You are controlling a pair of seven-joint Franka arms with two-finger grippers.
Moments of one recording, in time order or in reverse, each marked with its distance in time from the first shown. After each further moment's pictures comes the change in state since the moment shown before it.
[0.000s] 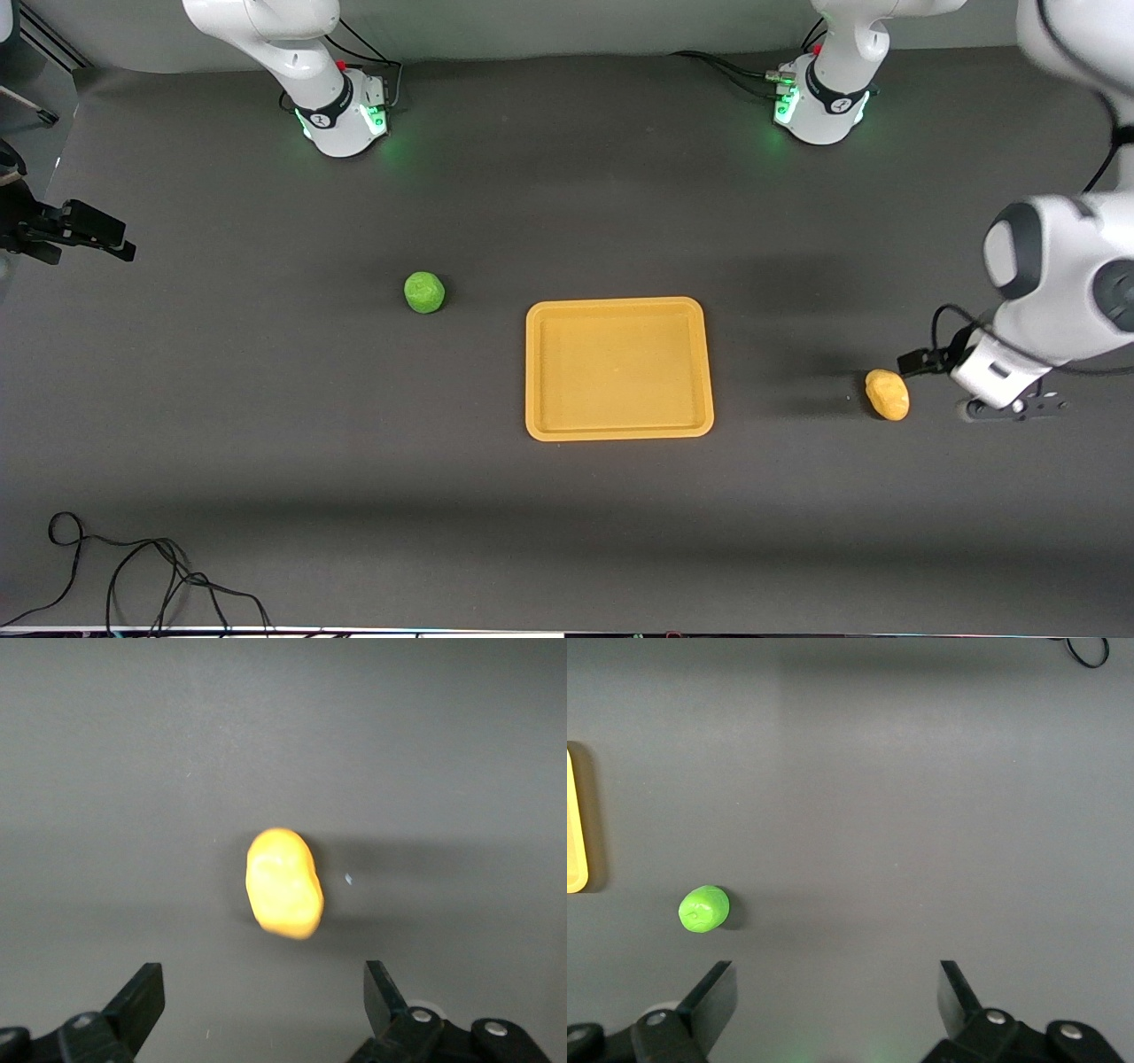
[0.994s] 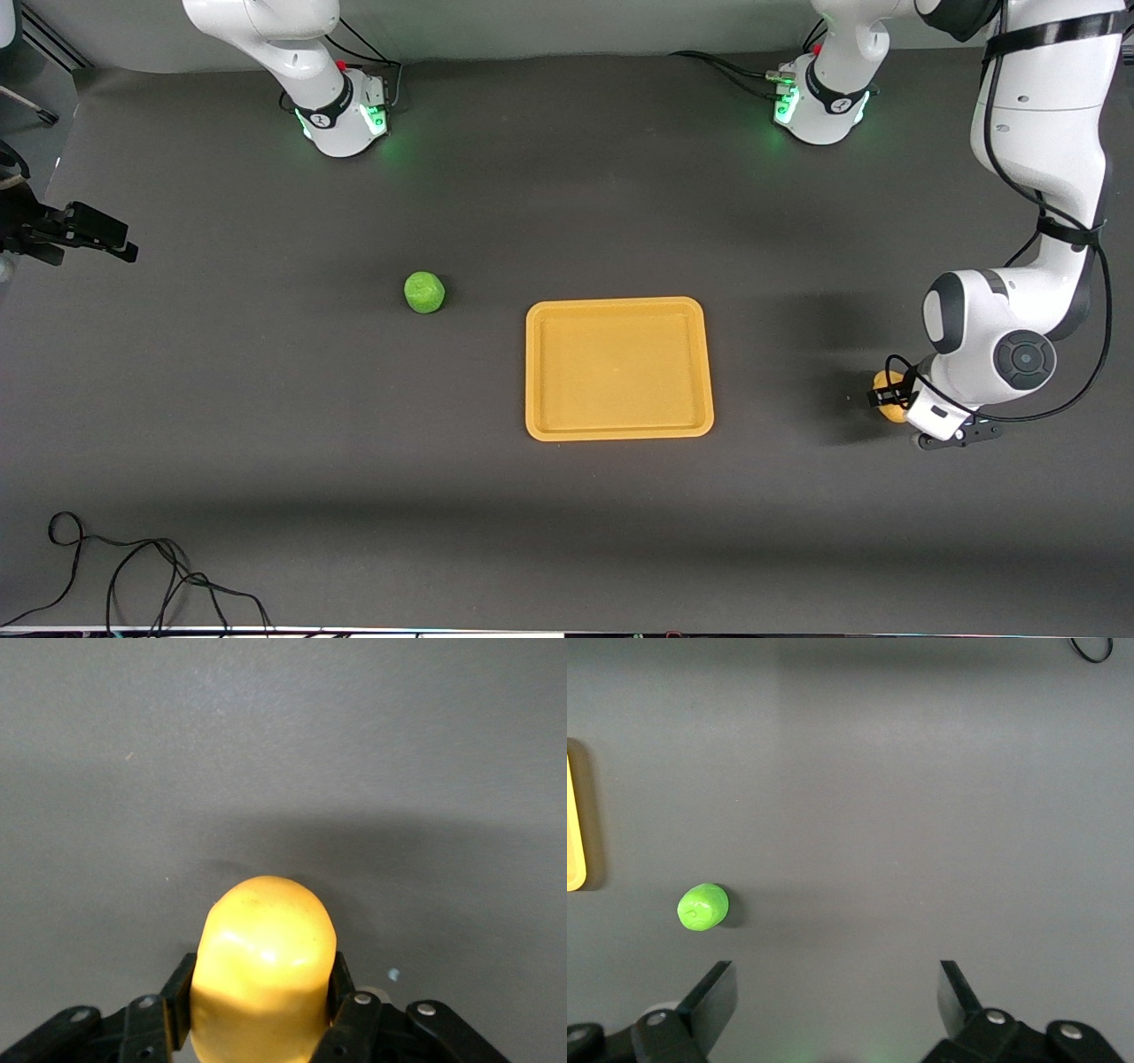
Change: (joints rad) left arm 0.005 0.209 -0.012 0.032 0.000 0.133 -0.124; right arm 0.000 0.003 0.000 -0.005 0.000 0.000 0.000
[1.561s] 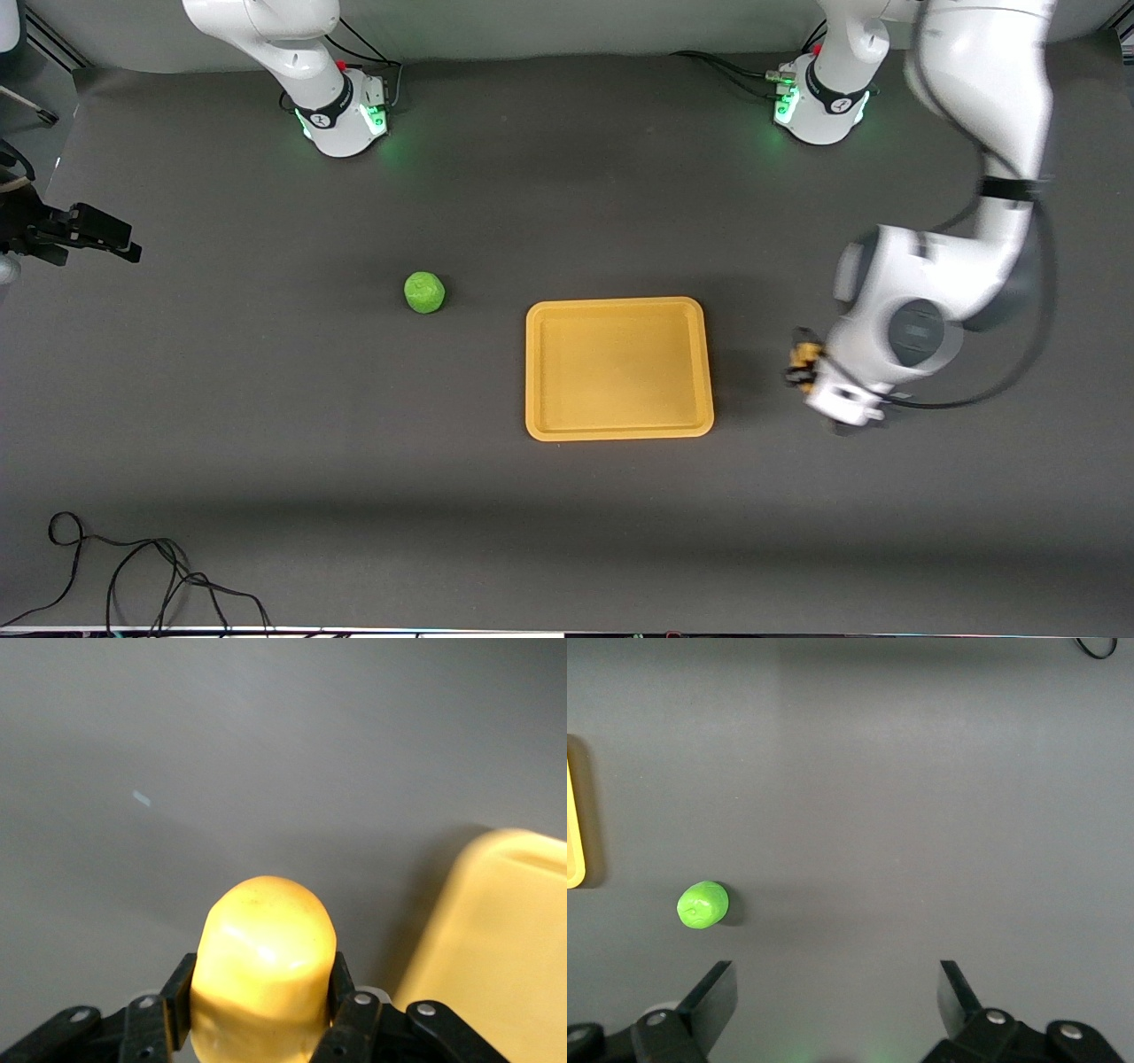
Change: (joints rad) left arm -0.356 -0.115 -0.018 0.114 -0.010 -0.284 -0.518; right arm 0.001 0.000 0.001 -0.005 0.000 0.000 0.000
